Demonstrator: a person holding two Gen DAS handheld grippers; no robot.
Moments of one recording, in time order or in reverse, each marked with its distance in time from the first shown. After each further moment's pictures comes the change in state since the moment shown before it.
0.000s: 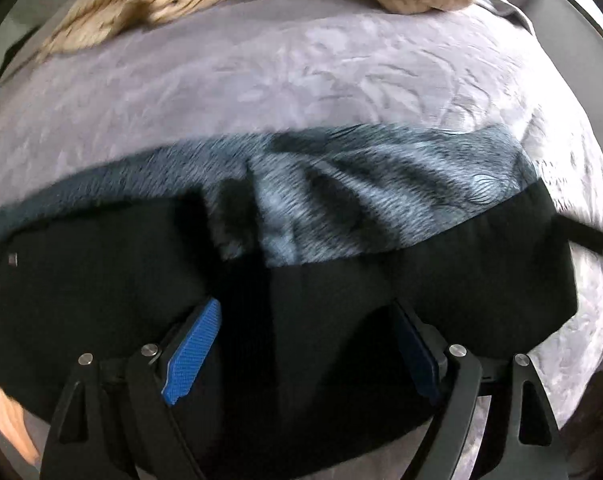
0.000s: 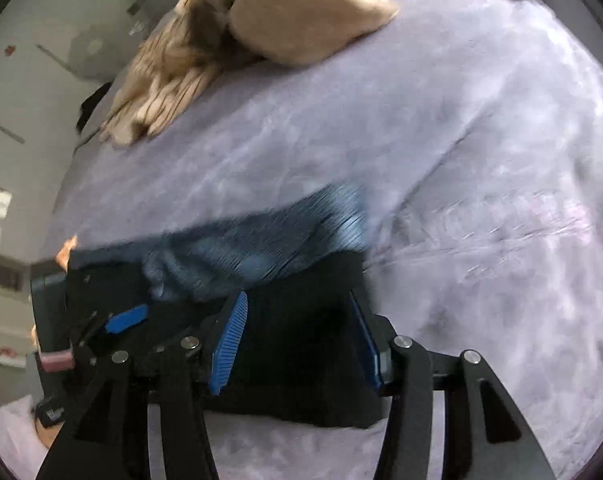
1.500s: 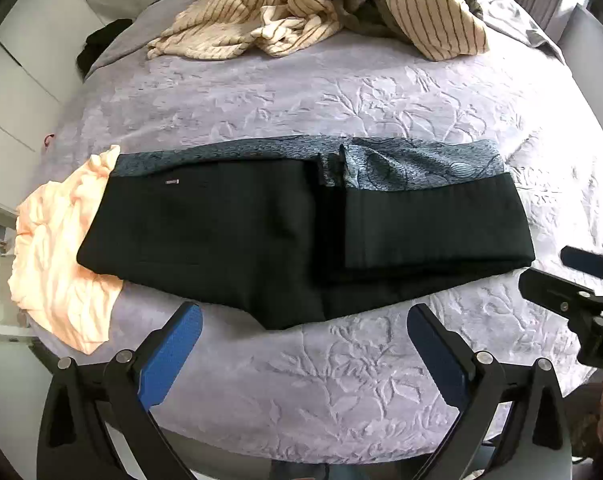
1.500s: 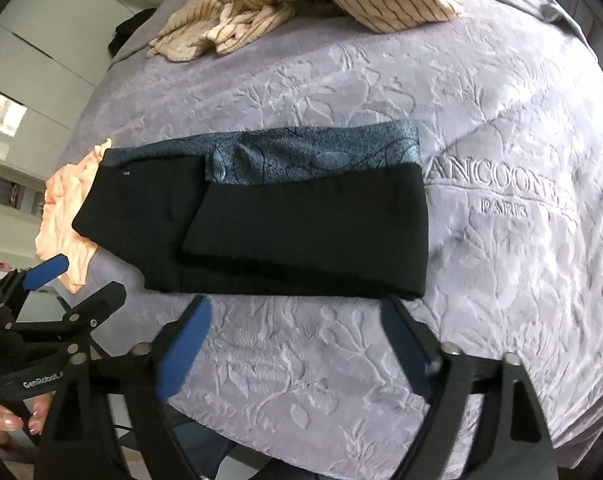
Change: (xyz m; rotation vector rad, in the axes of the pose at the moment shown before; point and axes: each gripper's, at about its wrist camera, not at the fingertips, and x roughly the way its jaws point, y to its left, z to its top) left arm -0.142 -0.015 -0.068 -0.111 -0.061 0.248; right arm -0.062 0.054 -0.052 -0.208 0.134 -0.032
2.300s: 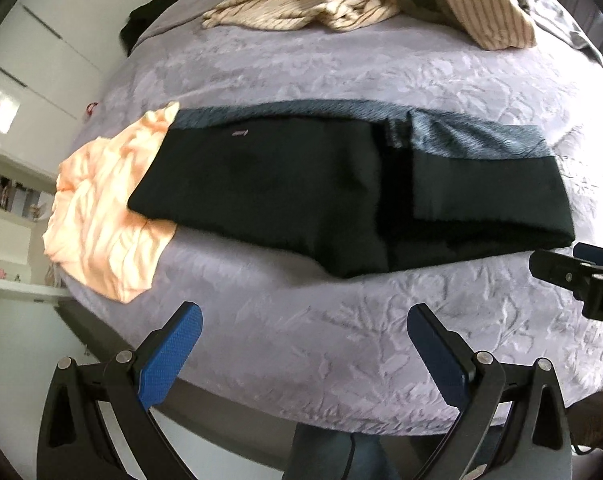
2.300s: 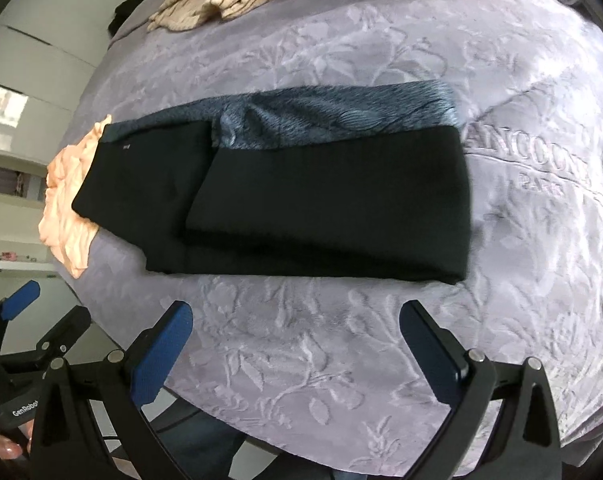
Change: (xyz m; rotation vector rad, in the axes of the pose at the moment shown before) left arm -0.007 0.036 -0.038 -0.091 0.070 0.143; right arm 0.039 0.013 -0.006 0.006 0.119 0.052
